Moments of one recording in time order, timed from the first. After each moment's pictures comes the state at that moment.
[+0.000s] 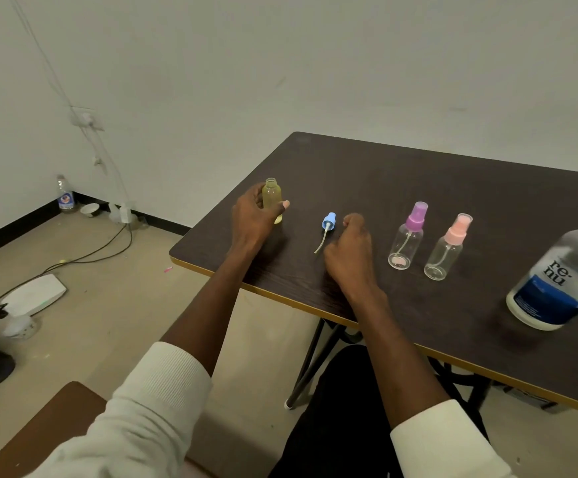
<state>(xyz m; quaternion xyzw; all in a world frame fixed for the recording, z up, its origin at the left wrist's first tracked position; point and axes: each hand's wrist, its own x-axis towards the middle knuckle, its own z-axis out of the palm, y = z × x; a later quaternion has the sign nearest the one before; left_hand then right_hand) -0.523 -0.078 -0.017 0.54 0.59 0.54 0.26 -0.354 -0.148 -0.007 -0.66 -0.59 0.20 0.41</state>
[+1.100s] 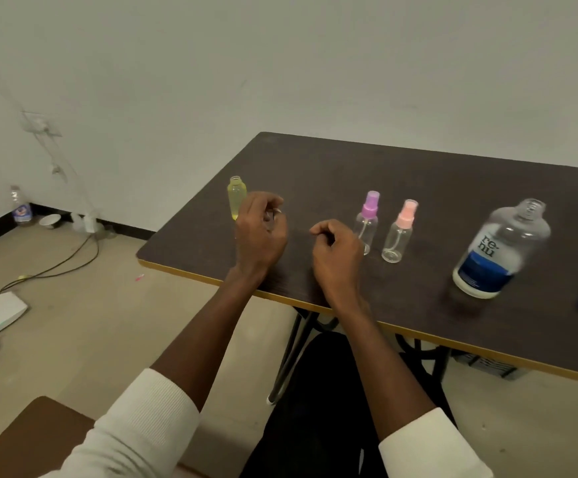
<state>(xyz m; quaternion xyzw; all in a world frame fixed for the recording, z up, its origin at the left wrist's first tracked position) -0.458 -0.133 -0.019 0.66 0.45 0.60 0.04 -0.330 -0.186 -0.011 -0.59 -0.56 0.14 0.57</state>
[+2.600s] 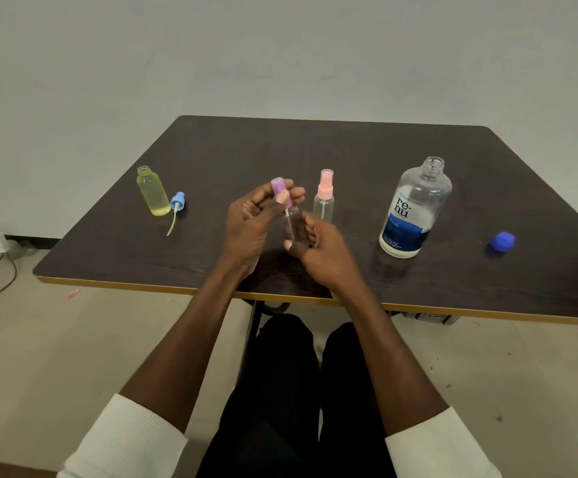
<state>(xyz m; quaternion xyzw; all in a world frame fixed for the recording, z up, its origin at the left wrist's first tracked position) -0.366 -0.166 -0.005 0.56 0.27 0.55 0.56 -0.240 -0.221 -0.018 -0.58 -0.57 0.33 0.48</state>
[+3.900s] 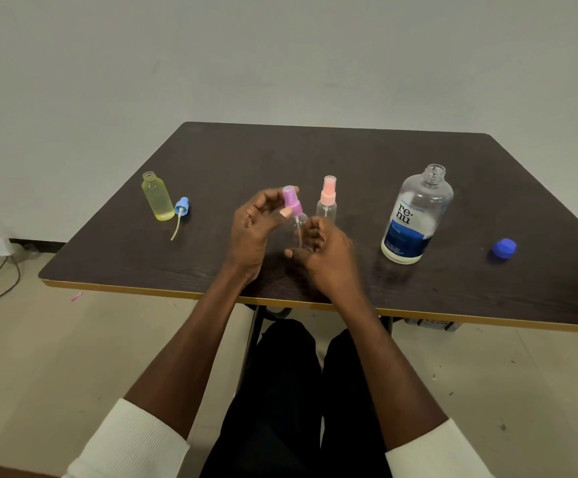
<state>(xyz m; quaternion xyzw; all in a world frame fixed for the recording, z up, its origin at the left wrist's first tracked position) -0.368 -0.163 -0.012 0.58 0.25 0.56 0.54 -0.243 -0.227 -0.013 -0.63 -0.53 0.28 0.48</state>
